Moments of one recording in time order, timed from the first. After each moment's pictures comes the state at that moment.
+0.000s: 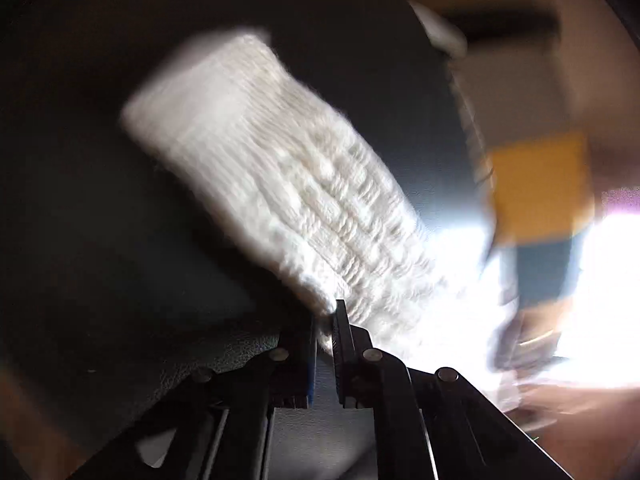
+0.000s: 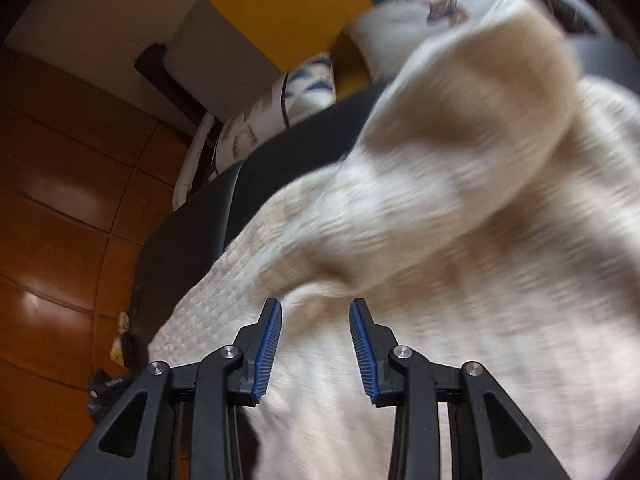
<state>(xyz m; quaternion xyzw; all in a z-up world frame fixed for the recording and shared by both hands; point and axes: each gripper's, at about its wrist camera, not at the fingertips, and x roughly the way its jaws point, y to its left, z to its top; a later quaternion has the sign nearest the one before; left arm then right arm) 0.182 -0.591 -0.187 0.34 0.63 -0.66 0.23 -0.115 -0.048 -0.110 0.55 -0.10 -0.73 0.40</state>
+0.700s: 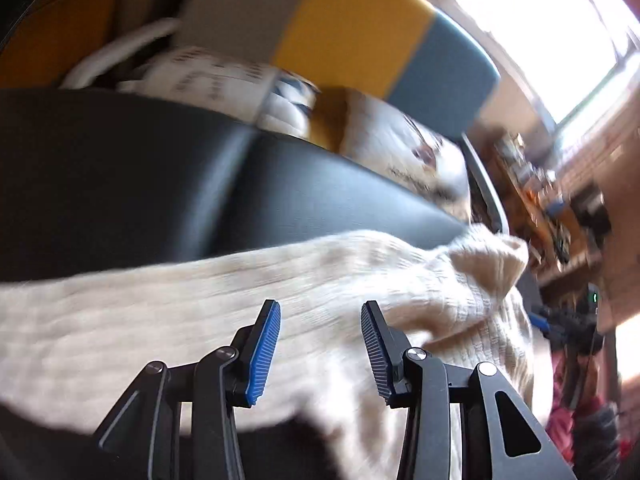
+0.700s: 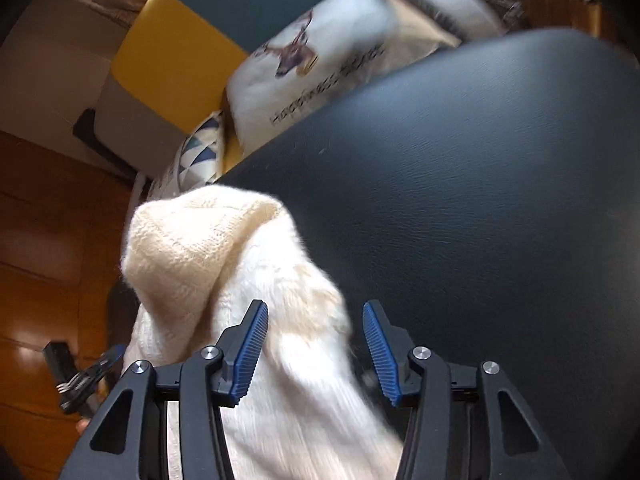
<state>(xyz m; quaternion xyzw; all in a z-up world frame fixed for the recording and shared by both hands) -0.102 -0.352 -0.104 0.46 0.25 -0.85 0.03 -0.329 0.095 -0.162 0.61 -0.14 -0.69 0.35</state>
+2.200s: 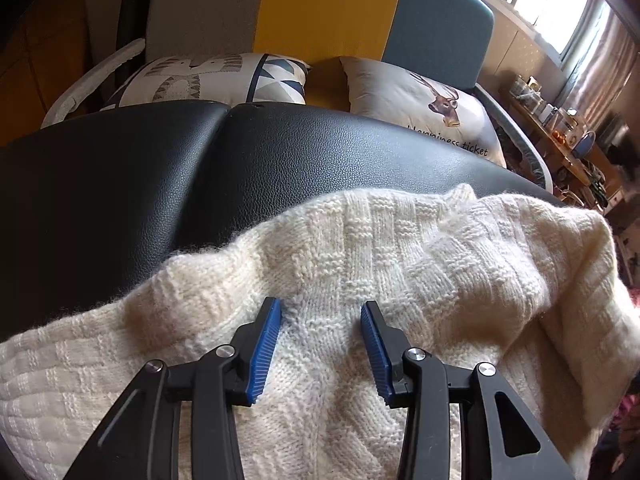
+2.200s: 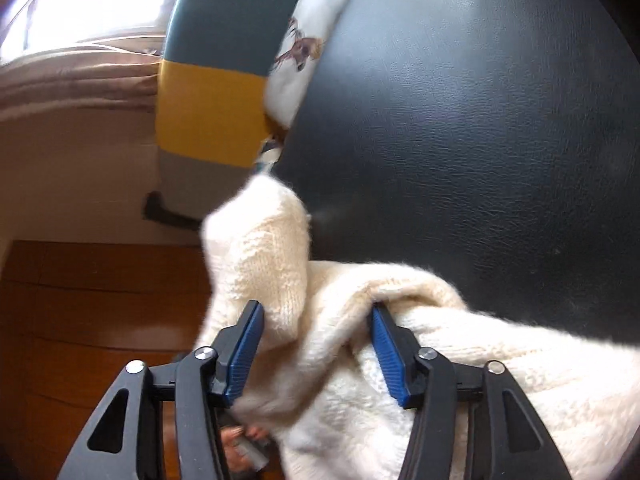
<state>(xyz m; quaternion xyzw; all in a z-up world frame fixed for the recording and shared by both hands) -0.117 -0.341 -0.146 0.47 0.17 -0.86 0.07 -0.184 0.085 -0.174 0.56 -0.40 -0.66 0.30</state>
